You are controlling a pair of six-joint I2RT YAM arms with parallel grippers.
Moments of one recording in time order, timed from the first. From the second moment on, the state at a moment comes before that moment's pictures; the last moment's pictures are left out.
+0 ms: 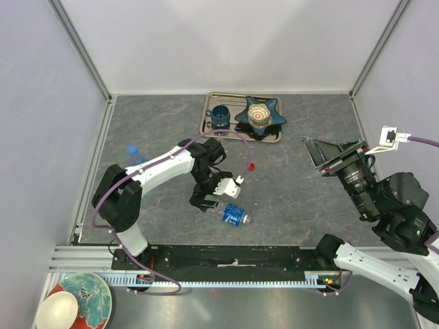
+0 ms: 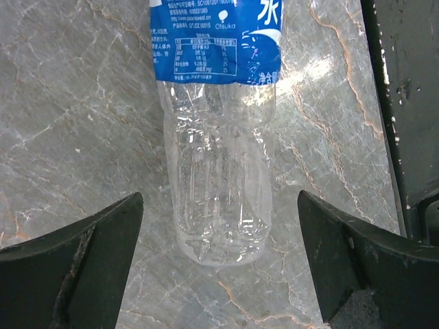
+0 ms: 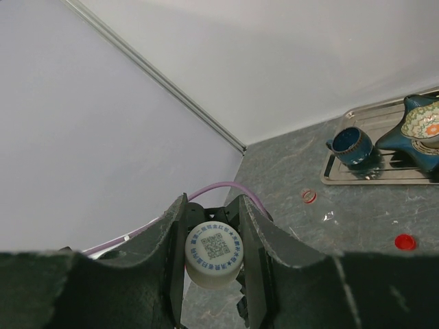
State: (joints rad) left arm -0.72 1.70 1.25 -1.07 0.48 1.24; right arm 0.88 0.60 1.16 -0.38 0.47 0.74
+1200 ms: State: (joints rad) left arm -0.74 1.79 1.14 -0.92 0.47 1.28; right arm 0.88 0.60 1.18 -0.39 0.47 0.73
